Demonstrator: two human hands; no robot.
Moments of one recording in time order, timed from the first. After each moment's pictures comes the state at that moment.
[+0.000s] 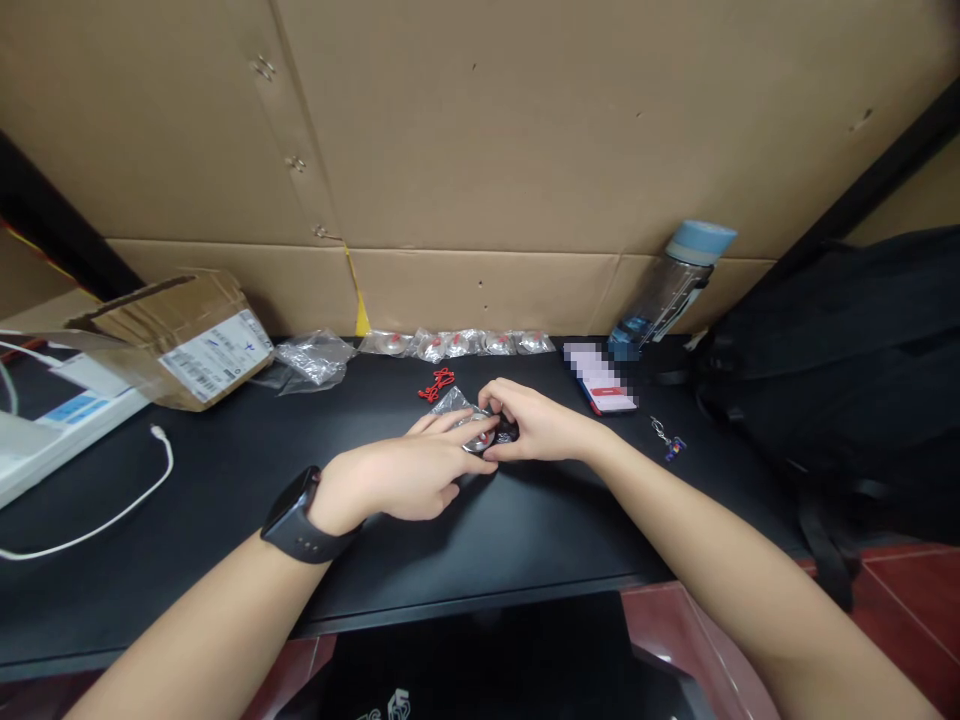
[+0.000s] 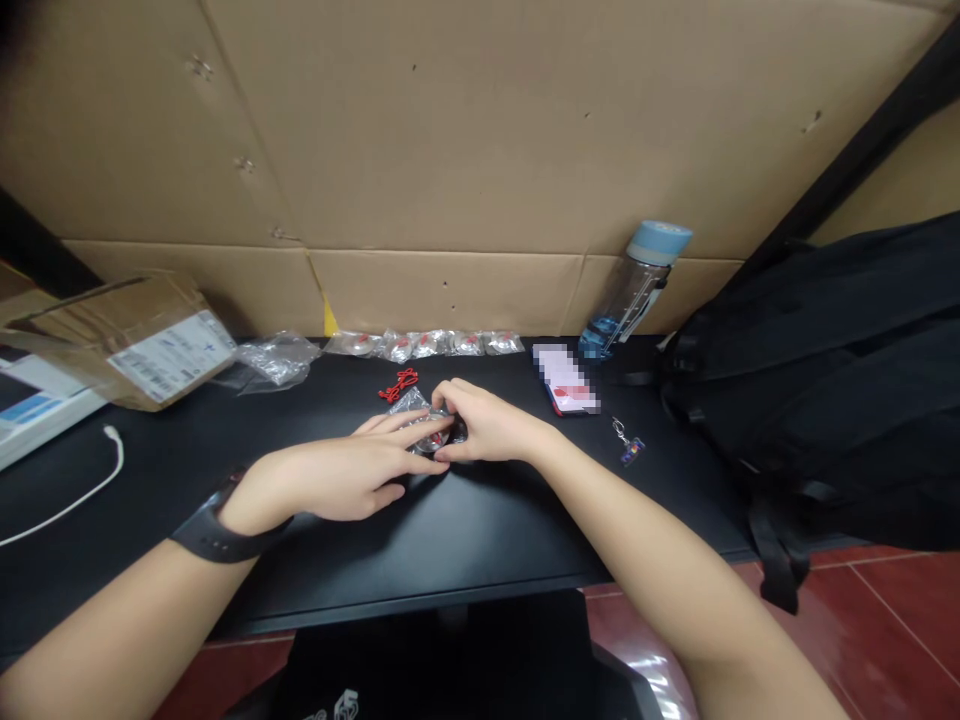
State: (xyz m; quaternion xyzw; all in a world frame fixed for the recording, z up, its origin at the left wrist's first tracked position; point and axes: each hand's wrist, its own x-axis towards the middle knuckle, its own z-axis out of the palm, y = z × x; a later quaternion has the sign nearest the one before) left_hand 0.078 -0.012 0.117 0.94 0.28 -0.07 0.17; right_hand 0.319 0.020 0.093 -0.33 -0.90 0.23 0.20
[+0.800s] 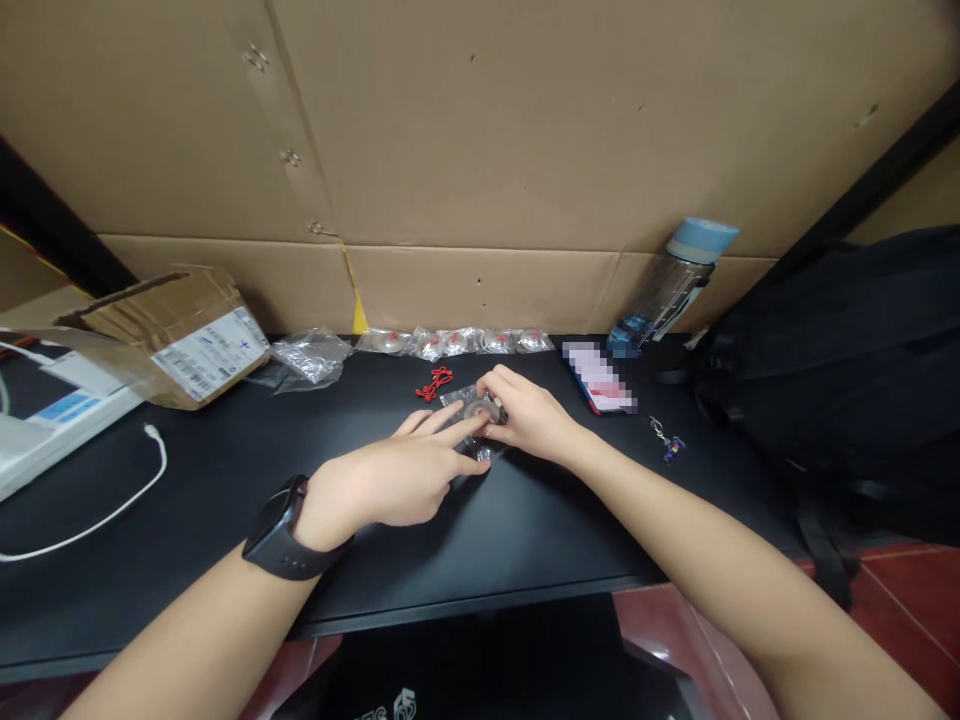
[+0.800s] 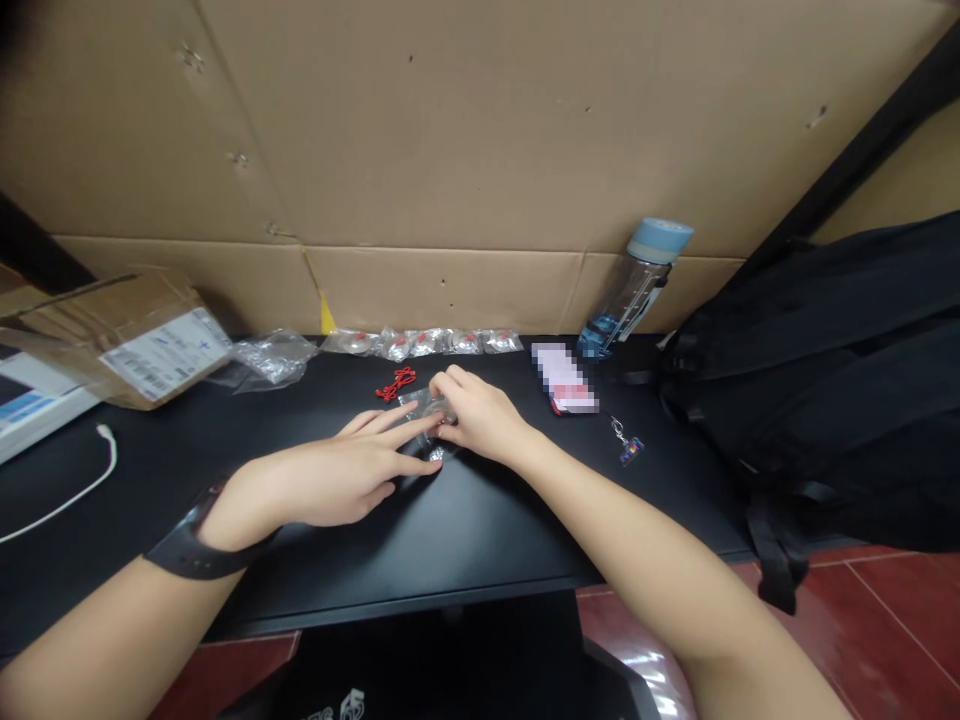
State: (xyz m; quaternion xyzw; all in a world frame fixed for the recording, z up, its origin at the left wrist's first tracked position) left_hand 0.077 -0.019 0.117 0.93 0.32 -0.08 0.15; right_hand 0.306 0.016 0.087 -0.43 -0.87 0.09 0.22
